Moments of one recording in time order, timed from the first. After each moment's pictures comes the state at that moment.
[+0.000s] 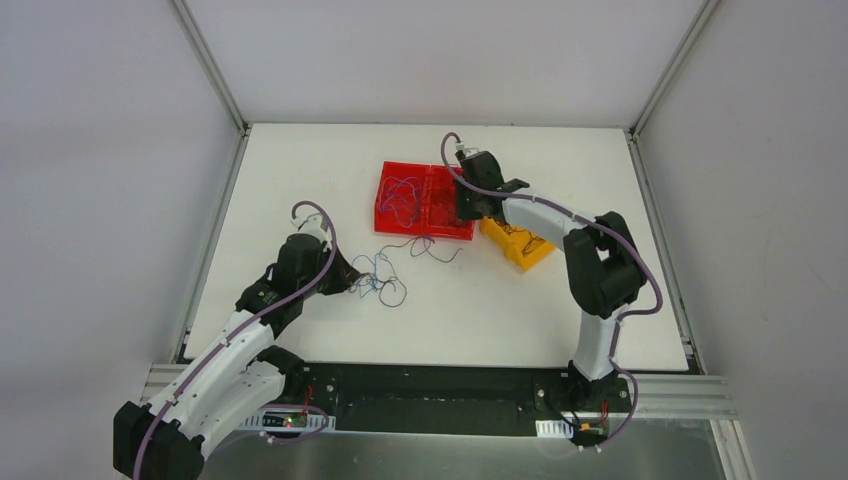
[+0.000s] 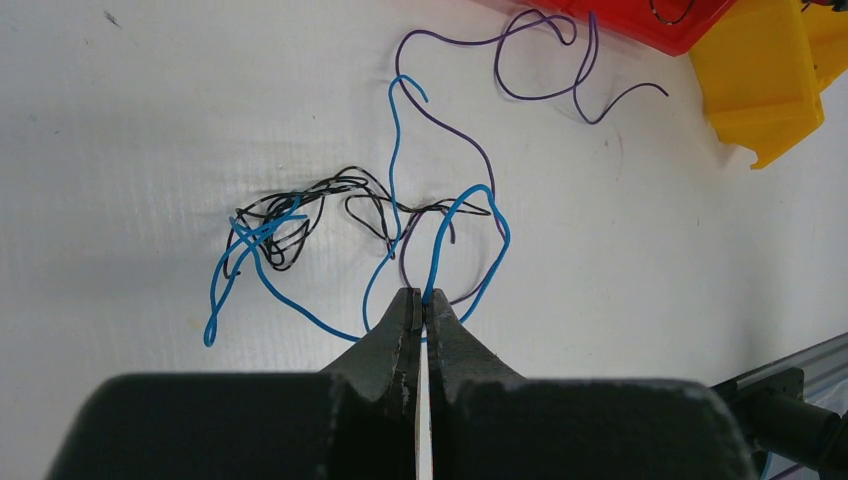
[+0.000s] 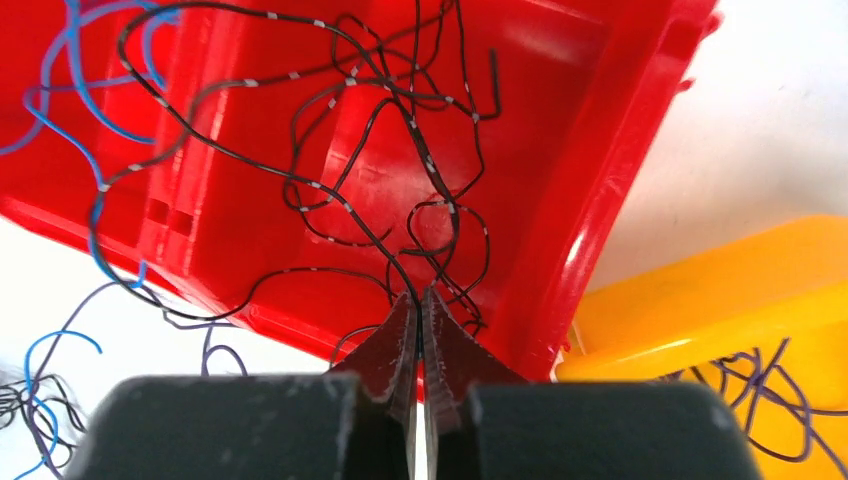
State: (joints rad) left arm -0.43 0.75 0.51 -0.39 0.02 -0.63; right arm 0.56 1.88 1.34 -0.28 0.04 0.33
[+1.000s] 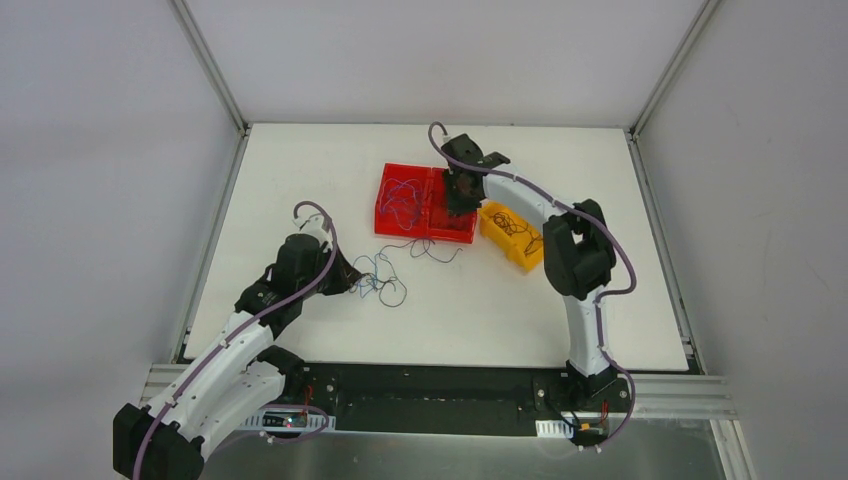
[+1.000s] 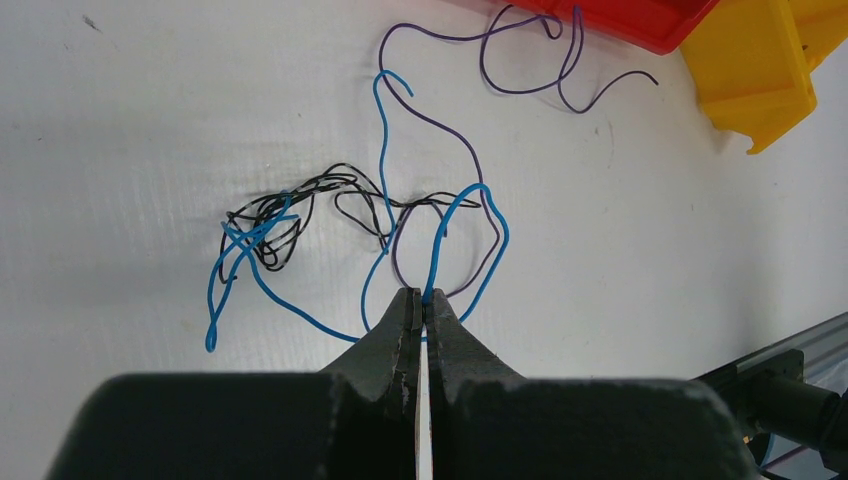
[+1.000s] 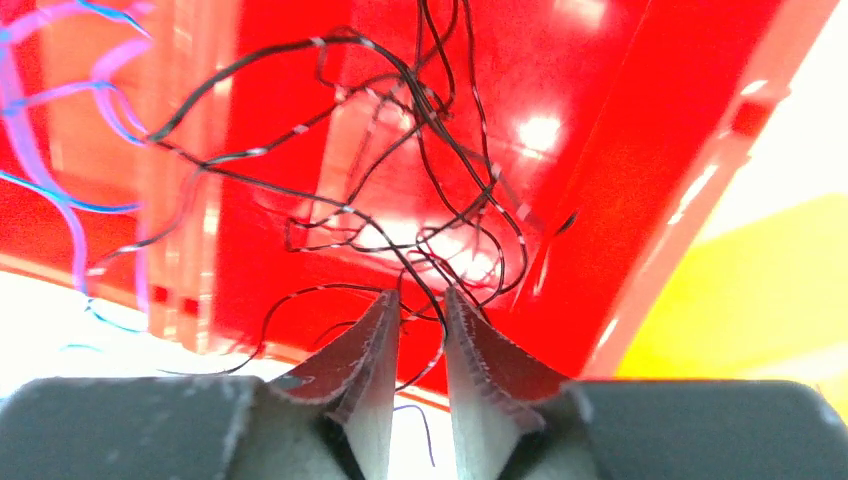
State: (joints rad) left arm -0.43 0.74 0.51 -0.39 0.06 -0.61; right arm 0.58 2.11 1.71 -0.70 0.06 0.38
